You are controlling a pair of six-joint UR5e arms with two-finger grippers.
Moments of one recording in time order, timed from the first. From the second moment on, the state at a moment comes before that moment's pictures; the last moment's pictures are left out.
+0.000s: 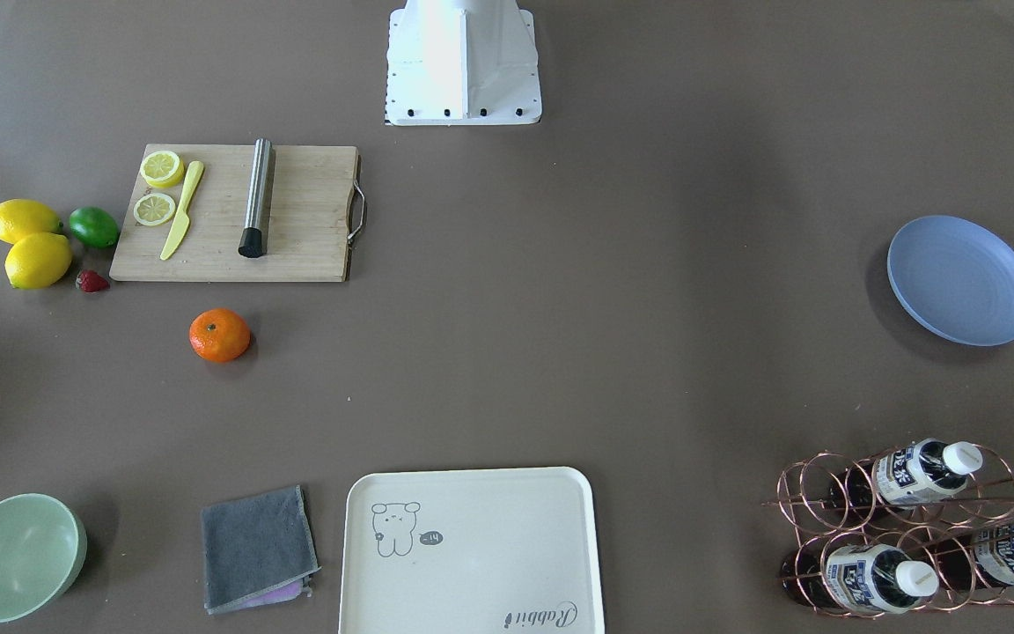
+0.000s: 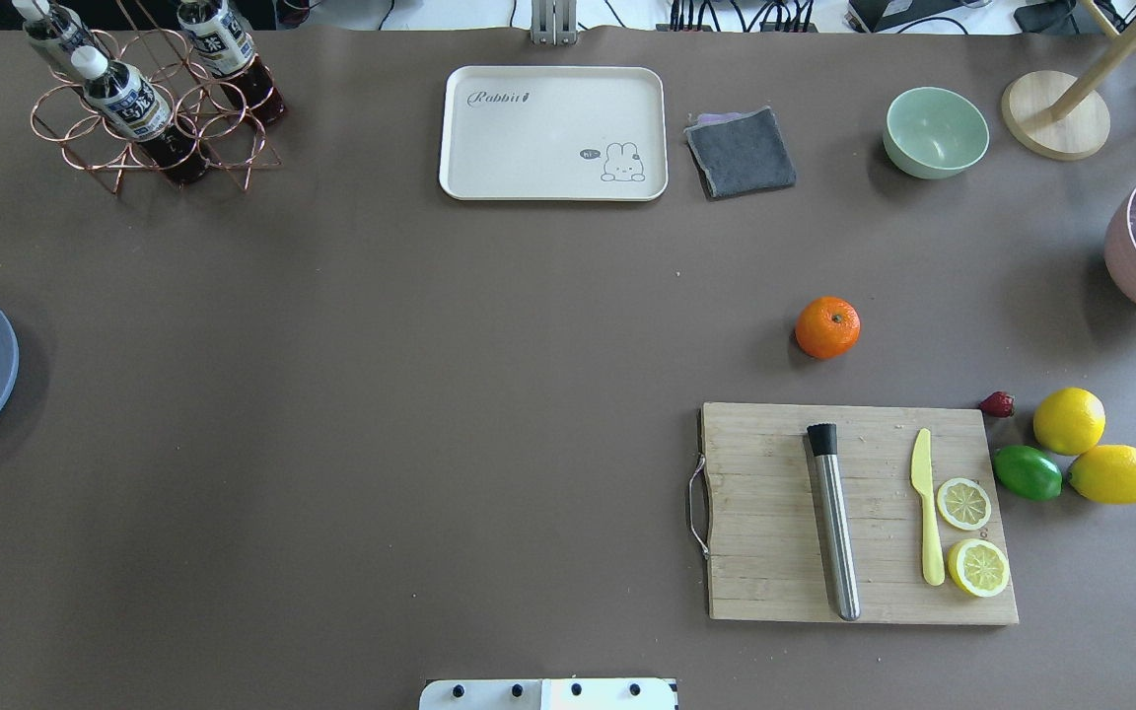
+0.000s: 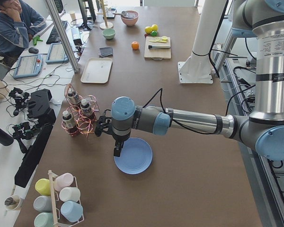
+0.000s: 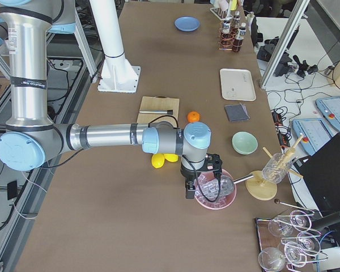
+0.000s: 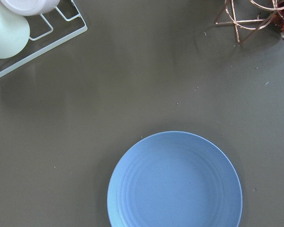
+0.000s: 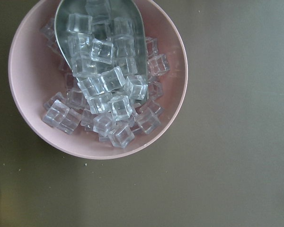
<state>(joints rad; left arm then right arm) -1.58 -1.50 -1.76 -1.69 -2.39 -0.04 1.56 -1.61 1.72 -1.67 2.22 -0.04</state>
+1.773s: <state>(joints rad) -1.58 -1.57 -1.60 -2.03 -2.50 -0.05 1.54 -1.62 1.61 -1.27 2.27 0.02</state>
